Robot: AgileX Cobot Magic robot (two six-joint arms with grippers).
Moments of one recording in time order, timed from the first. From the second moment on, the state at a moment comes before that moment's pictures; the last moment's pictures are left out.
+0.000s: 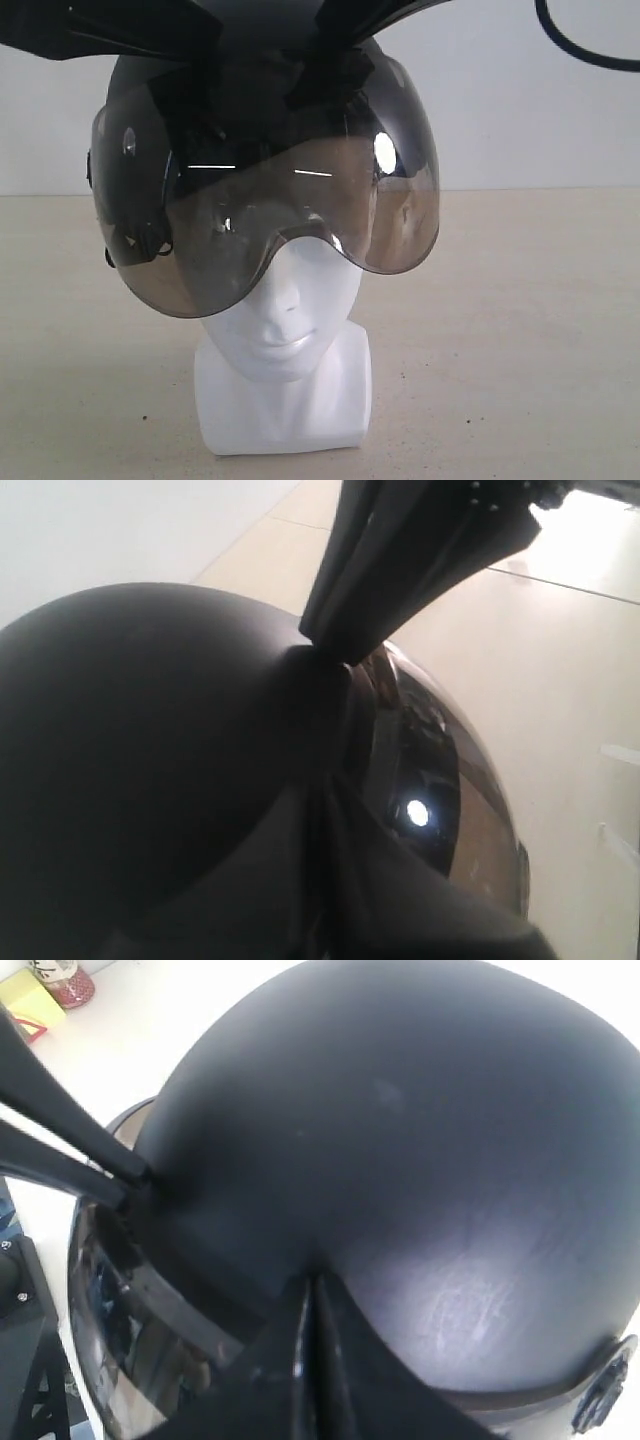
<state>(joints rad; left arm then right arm) -0.33 1.20 -1.31 -0.70 0.92 0.85 0.66 1.46 -1.72 0.52 1.21 -0.44</state>
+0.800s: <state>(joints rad) -0.33 1.18 -1.27 -0.74 0.99 0.84 0.66 1.42 -1.62 0.58 1.19 -0.46</state>
